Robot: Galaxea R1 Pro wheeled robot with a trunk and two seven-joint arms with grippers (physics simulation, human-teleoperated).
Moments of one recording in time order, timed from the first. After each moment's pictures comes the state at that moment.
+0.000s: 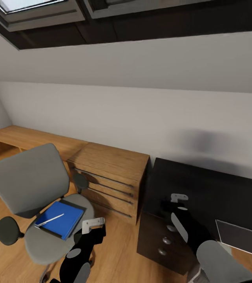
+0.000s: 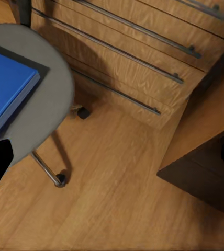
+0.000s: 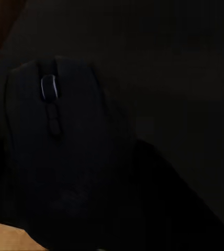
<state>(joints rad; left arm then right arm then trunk) -0.12 -0.02 -0.39 -1.51 0.41 0.48 0.58 -0.67 -0.03 0.20 -0.64 -0.30 0.27 -0.24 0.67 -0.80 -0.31</state>
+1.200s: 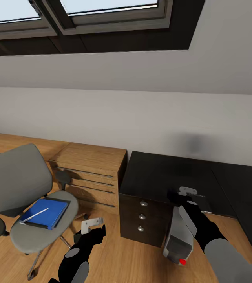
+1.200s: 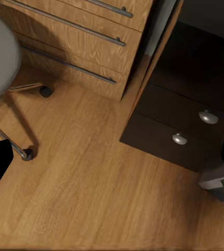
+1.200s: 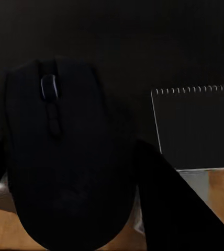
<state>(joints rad) -0.12 -0.02 -0.38 -1.52 0.45 0.48 0.58 -0.67 -0.09 0.14 -0.76 -0.36 0.28 -0.25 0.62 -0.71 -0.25</state>
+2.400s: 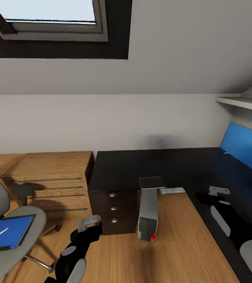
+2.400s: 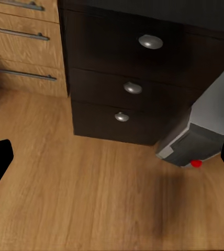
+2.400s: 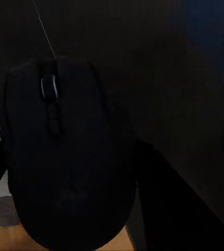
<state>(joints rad) -0.12 -0.01 -0.34 -1.53 0.45 0.48 0.58 -0.67 -0.34 0.14 -0.75 -0.39 0.31 -0.20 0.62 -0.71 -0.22</state>
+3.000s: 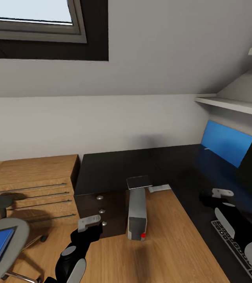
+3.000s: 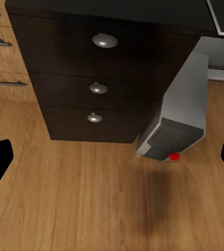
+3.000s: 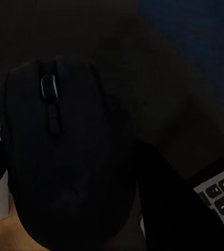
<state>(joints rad) -0.12 -0.02 -0.34 -1.53 0.45 0.48 0.58 -0.67 -0.37 0.14 -0.71 -0.38 0.30 -0.16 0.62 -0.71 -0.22</state>
